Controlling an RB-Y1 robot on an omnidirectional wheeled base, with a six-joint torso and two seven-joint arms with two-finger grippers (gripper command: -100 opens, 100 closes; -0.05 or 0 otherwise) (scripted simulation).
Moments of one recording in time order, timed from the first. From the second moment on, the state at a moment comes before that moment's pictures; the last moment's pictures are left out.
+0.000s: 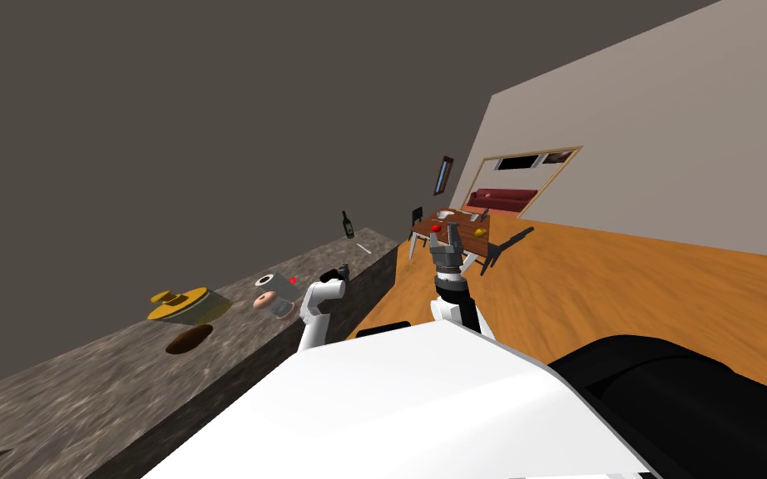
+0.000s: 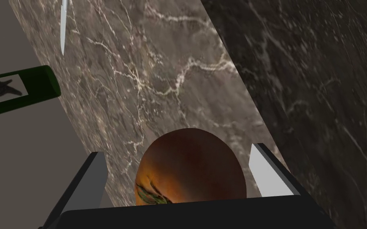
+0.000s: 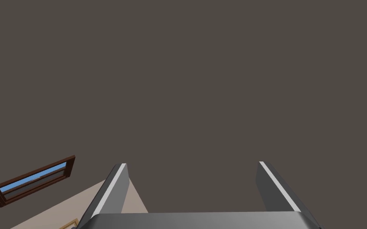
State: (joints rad) left arm -0.05 0.02 -0.04 -1.84 -0.06 1.02 0.04; right arm 0.51 0.00 0.07 -2.32 0.02 -0.54 -0.02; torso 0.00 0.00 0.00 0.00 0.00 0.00
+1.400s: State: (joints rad) left arm -0.13 0.04 -0.01 -1.74 -0.04 0.99 0.04; right arm 0.51 0.00 0.07 -2.32 0.02 -0.54 -0.02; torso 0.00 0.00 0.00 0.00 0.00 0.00
